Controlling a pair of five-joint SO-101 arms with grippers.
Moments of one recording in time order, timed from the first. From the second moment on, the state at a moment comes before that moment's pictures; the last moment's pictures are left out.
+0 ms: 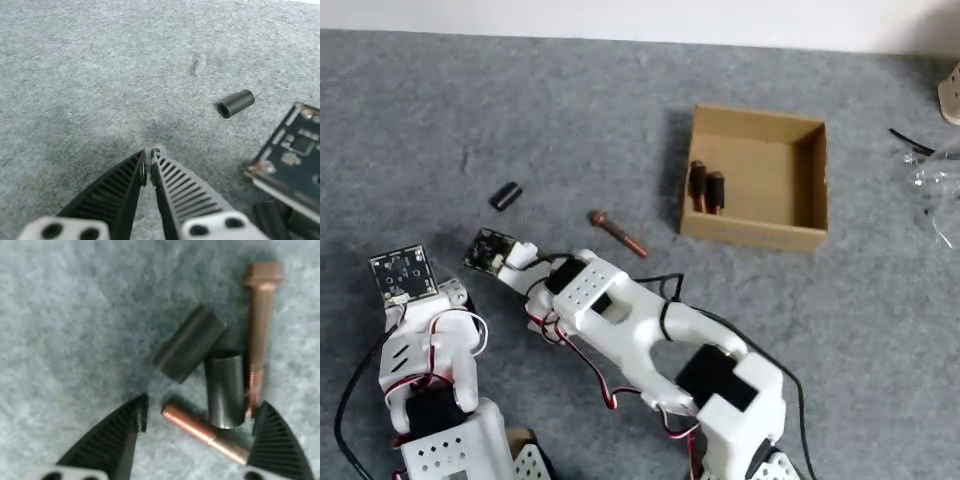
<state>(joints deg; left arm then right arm) -25.6 -103.6 93.1 48.0 2.1 -56.1 16.4 16.2 47.4 19.9</state>
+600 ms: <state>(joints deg) -25.6 -103.6 93.1 48.0 2.1 -54.9 18.6 13.2 46.5 16.1</state>
